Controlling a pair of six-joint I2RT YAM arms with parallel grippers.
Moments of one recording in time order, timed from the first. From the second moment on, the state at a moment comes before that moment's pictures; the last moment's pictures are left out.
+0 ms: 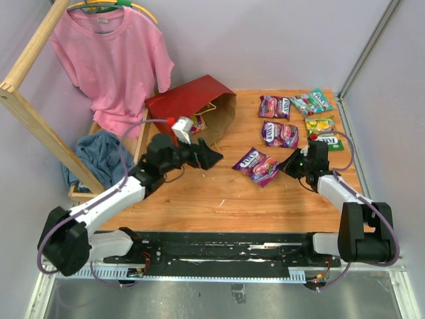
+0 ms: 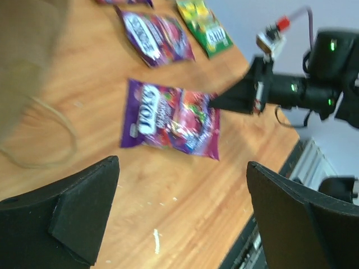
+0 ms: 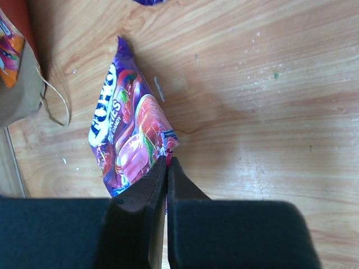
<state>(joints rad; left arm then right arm) -0.50 1.15 0.75 0.23 0.32 -0.50 0.01 1.27 0.57 -0.01 -0.32 0.60</state>
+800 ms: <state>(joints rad) -0.80 1.82 1.12 0.20 -0.09 -0.43 -0.09 1.27 0.70 -0.04 -0.23 0.60</state>
